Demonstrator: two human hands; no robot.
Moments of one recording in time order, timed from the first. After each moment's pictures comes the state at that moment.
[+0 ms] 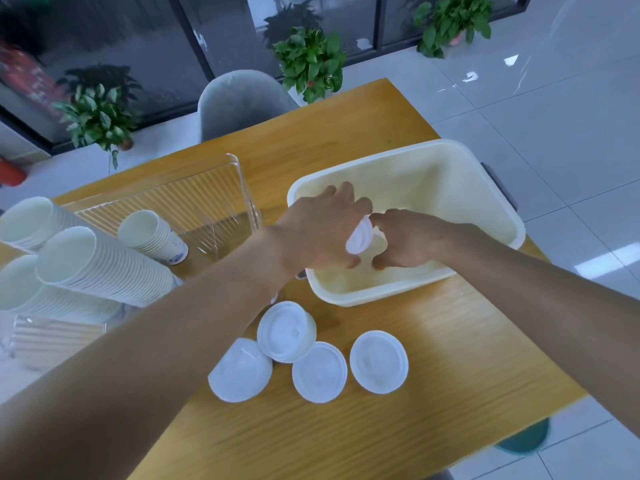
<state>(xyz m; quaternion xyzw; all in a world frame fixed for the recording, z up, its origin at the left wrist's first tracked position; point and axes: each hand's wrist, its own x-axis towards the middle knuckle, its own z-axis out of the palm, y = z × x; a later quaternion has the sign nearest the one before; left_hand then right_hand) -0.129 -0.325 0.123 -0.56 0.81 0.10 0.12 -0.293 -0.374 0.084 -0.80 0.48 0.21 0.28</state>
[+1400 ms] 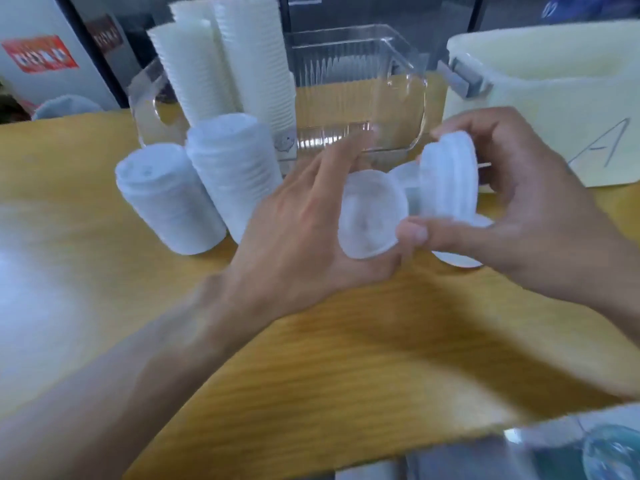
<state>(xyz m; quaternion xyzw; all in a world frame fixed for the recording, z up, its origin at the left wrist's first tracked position) -0.021 -0.029 -0.005 -0.61 0.70 -0.03 -0.37 -0.225 -0.116 0.014 -0.83 0.27 -0.36 0.33</state>
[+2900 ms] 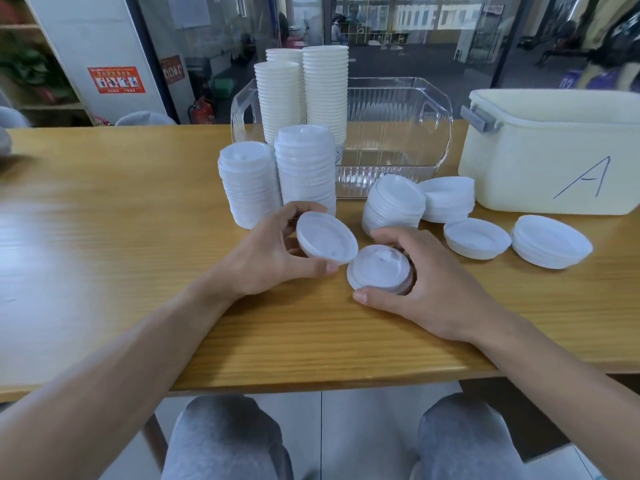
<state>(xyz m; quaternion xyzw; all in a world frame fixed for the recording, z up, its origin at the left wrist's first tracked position) 0.054 0.039 -0.048 -0.62 0.58 0.29 -0.45 -0.193 -0.058 -0.058 -0.90 0.29 -0.23 0.24</state>
